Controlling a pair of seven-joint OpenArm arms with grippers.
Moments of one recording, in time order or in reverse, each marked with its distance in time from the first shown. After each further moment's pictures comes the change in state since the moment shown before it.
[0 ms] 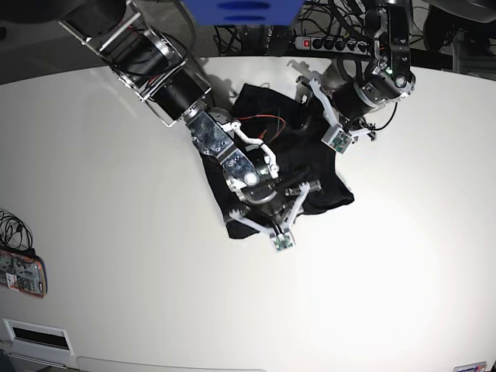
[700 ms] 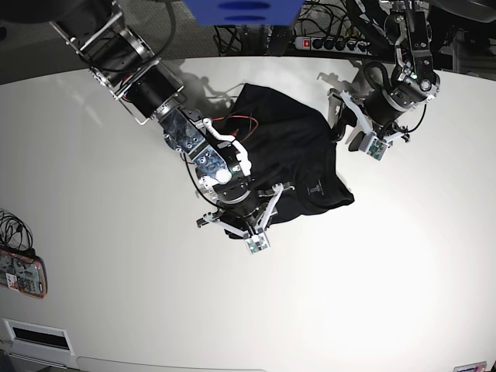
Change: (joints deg) left arm -1.1 -2.1 -8.6 -1.7 0.0 0.0 -0.2; right arm -0.1 7.5 -0.4 5.9 0.0 0.0 0.4
